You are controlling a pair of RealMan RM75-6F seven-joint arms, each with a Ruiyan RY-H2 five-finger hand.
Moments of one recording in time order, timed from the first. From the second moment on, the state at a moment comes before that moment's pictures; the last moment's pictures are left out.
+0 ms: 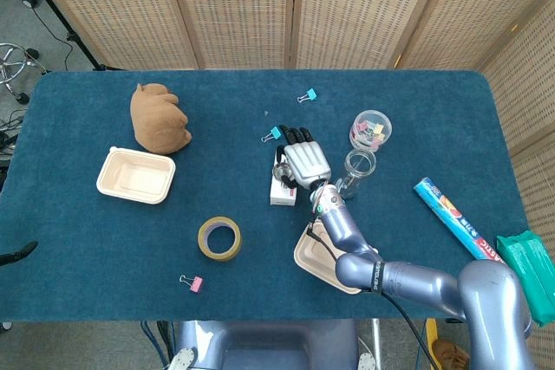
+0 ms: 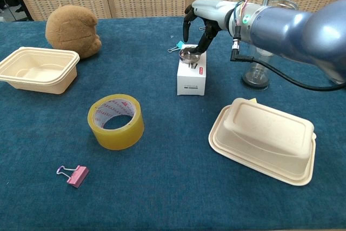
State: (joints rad) left arm -0.08 -0.91 -0.10 -1.82 1.39 1.46 -0.12; right arm 1.06 -1.73 0.35 -1.23 -0.71 0.86 -0.50
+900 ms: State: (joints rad) left arm -0.08 -0.90 -0.10 -1.81 1.38 1.45 -0.16; right arm 1.09 -1.78 0.34 -1.14 -0.70 0.83 -0.48
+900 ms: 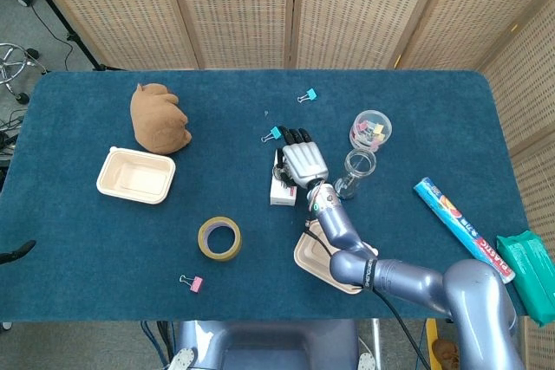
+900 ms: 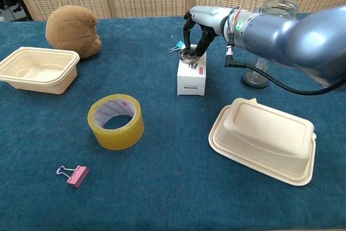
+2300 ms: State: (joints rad) left arm -0.08 -0.91 -0.10 -1.83 1.39 1.46 -0.13; right arm 1.00 -1.39 0.39 -1.68 -0.77 1.09 -0.59
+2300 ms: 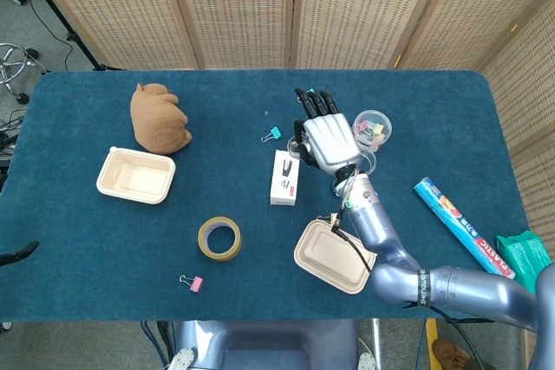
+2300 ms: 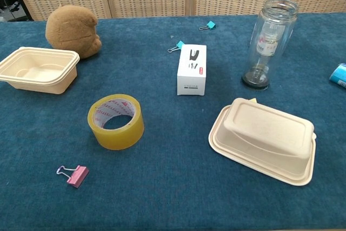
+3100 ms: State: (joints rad) left arm -0.08 -0.91 -0.10 -1.84 1.39 1.46 -0.12; right arm 0.83 -1.20 0.30 -1.74 -0.81 1.14 -0.51
